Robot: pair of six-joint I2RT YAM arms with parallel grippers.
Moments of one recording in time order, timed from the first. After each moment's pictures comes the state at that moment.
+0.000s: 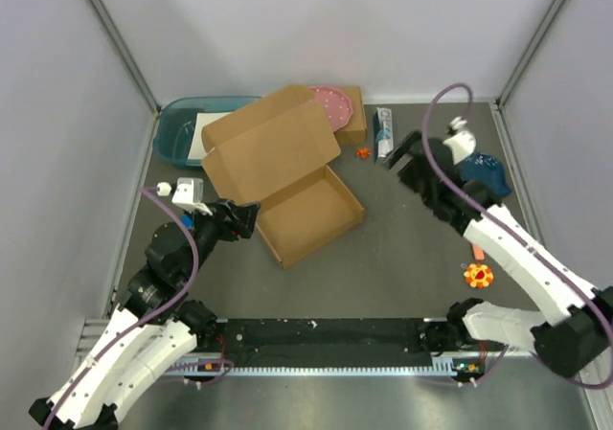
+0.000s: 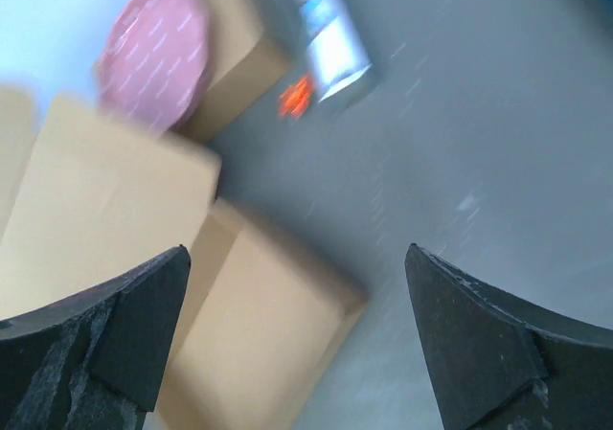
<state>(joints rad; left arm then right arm) -0.58 0.44 0.65 -0.29 -0.17 -0.45 0.68 1.13 1.09 -0.57 0.52 1.01</state>
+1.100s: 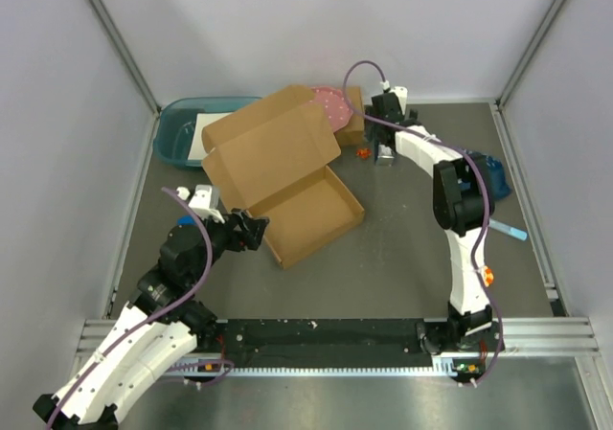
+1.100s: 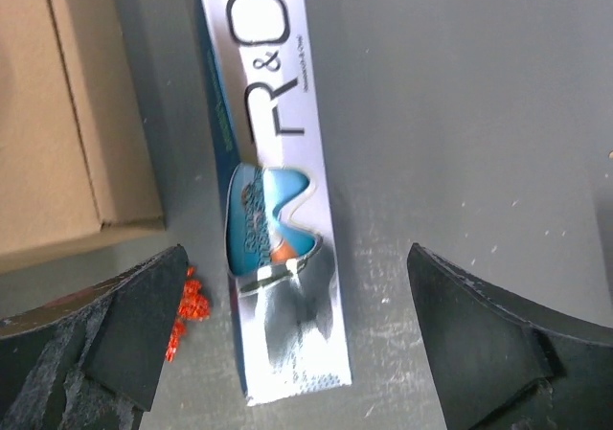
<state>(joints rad) -0.58 0.44 0.56 -0.32 -0.10 -0.44 0.34 2.20 1.74 -0.29 0.43 0.28</state>
